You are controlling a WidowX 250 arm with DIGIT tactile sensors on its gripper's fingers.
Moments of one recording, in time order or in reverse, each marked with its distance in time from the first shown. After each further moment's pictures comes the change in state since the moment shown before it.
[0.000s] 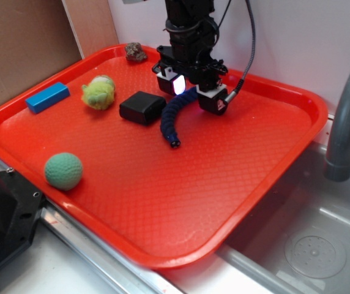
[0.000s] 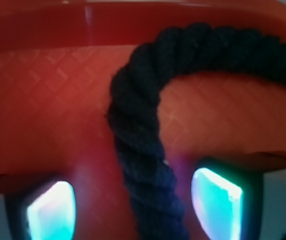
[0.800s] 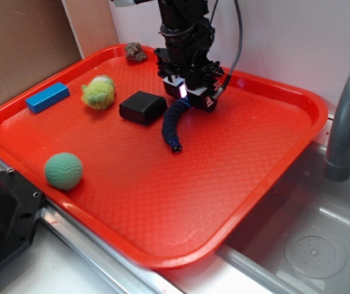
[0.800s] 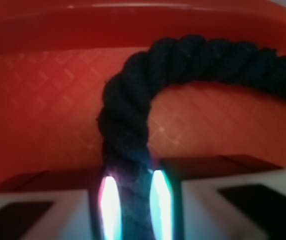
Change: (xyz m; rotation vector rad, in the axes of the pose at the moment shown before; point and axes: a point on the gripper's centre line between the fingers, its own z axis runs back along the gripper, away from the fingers) arm -0.010 0.005 0.003 -0.013 -0.014 0.012
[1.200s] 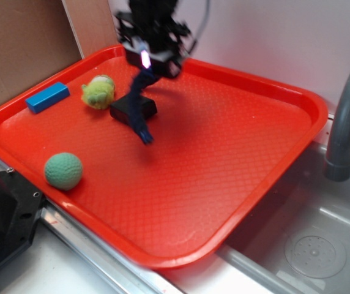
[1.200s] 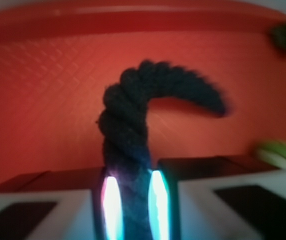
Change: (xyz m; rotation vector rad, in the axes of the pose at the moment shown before) arm -0.038 0.021 0.097 0.002 -0.009 0.092
